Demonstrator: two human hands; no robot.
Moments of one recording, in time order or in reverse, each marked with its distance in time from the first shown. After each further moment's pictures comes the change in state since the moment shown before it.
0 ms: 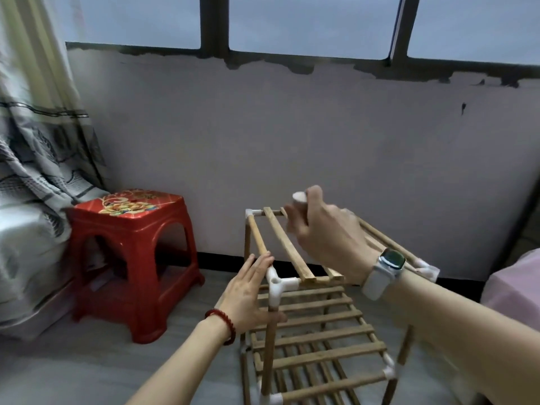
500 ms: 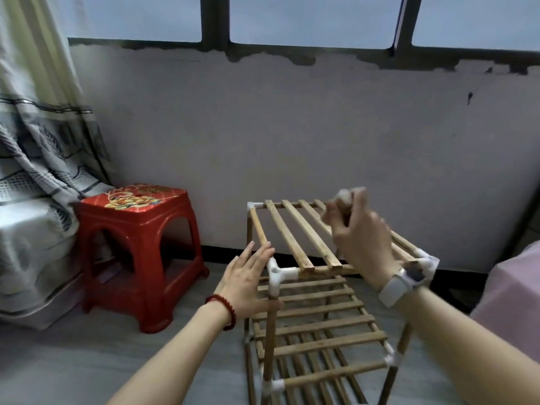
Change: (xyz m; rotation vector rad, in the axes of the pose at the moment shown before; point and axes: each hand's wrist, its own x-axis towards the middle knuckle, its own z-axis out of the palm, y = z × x) left_hand 0.000 0.001 -0.006 0.171 -0.021 -0.013; right_hand -0.025 0.048 0.011 0.057 0.096 0.099
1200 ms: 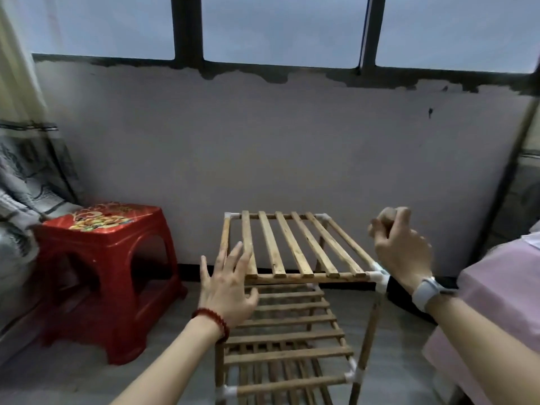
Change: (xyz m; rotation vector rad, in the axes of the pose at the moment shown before) left_hand 0.022 0.036 -0.007 0.184 0.235 -0.129; right_hand 0.015 0.102 -0.039 -0.141 0.102 0.322
